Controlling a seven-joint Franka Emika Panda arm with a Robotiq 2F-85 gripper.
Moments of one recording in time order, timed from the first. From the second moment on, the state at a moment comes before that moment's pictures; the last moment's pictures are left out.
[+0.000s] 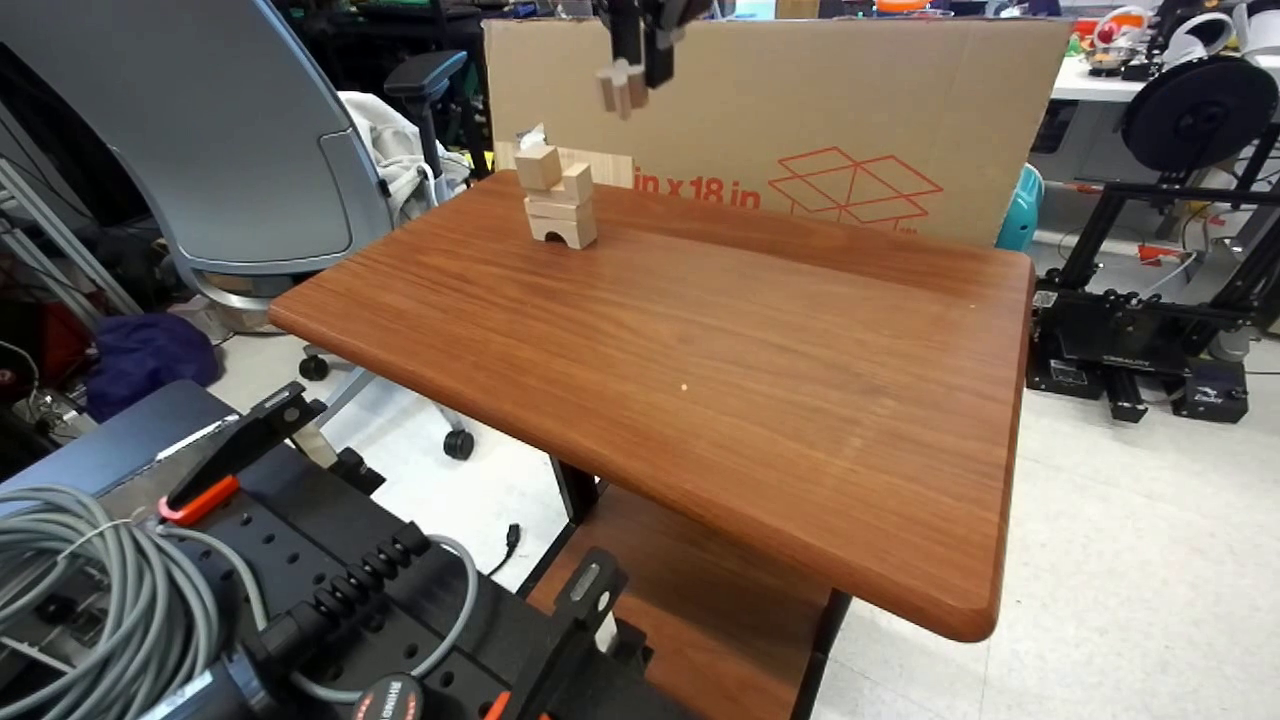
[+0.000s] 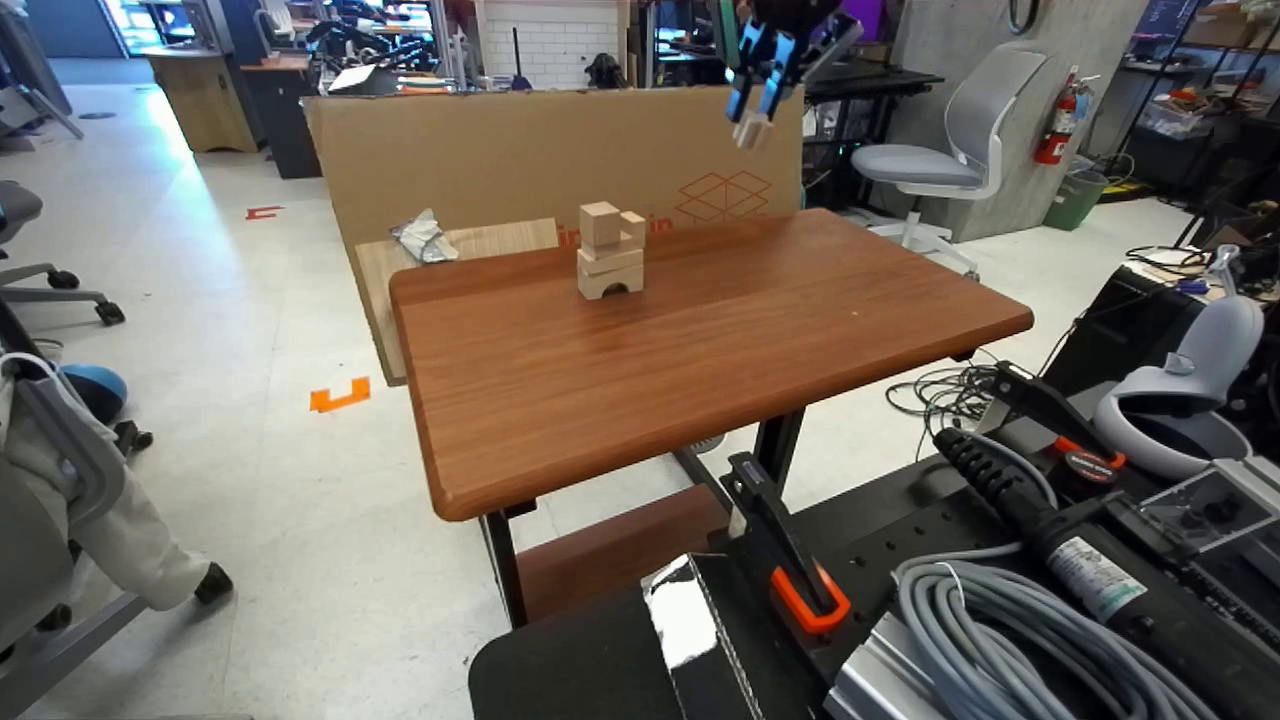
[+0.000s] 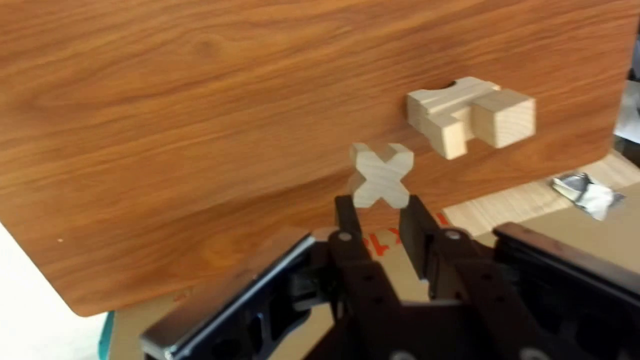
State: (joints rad) arm -0.08 0.23 0.06 -2.15 0.23 2.55 -0.03
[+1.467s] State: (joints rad) arm 0.12 0.55 0.03 -1.76 0.04 2.33 0.27
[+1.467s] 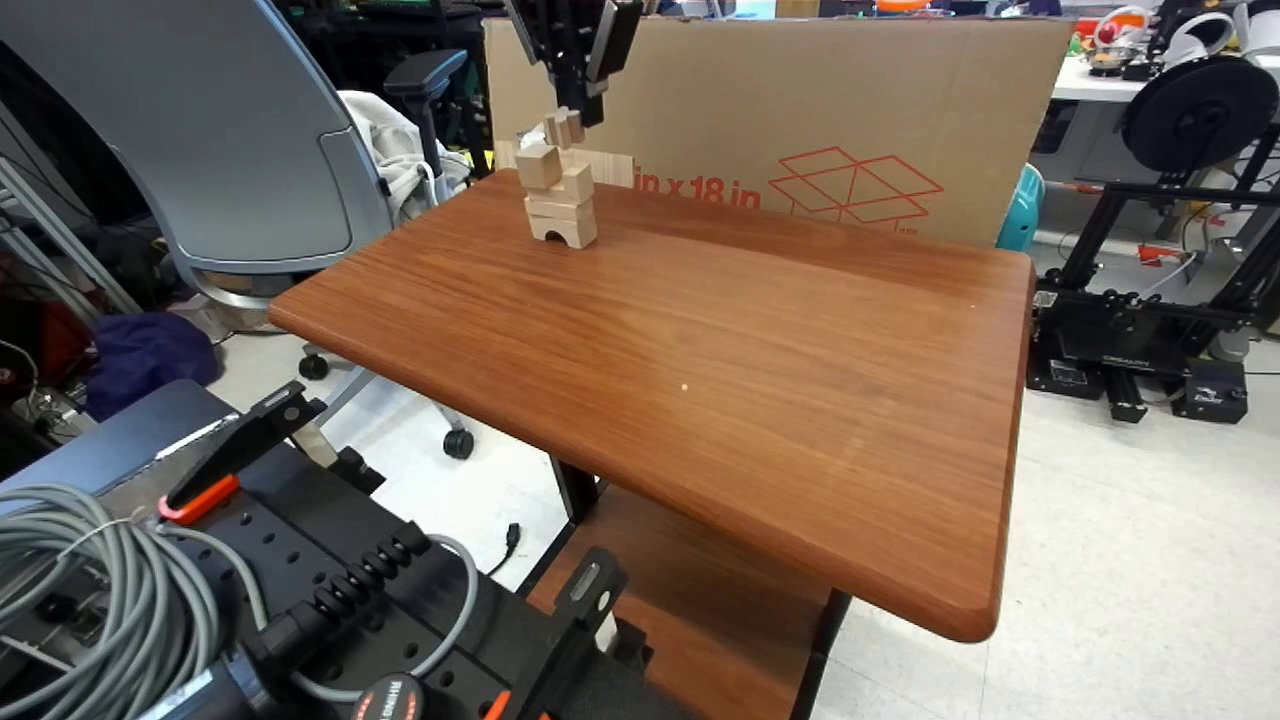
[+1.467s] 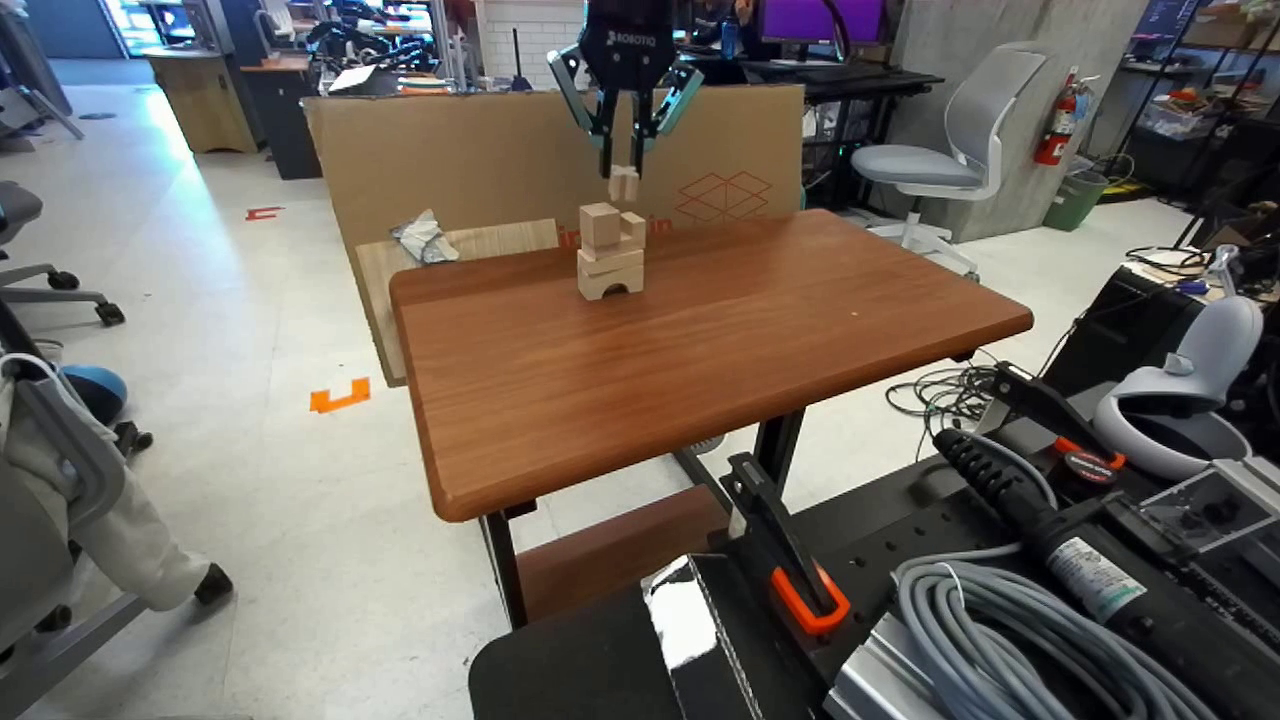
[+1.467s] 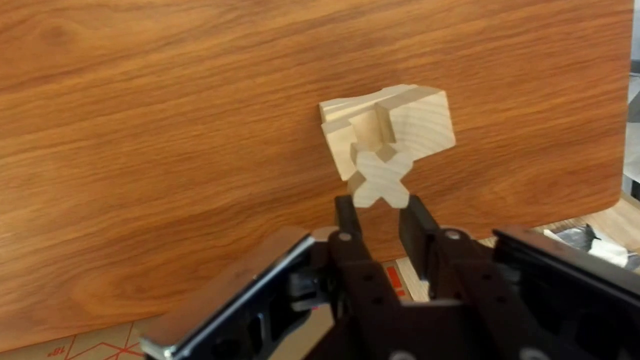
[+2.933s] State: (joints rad) arm 0.16 0.58 0.02 -1.68 0.03 2.14 0.28
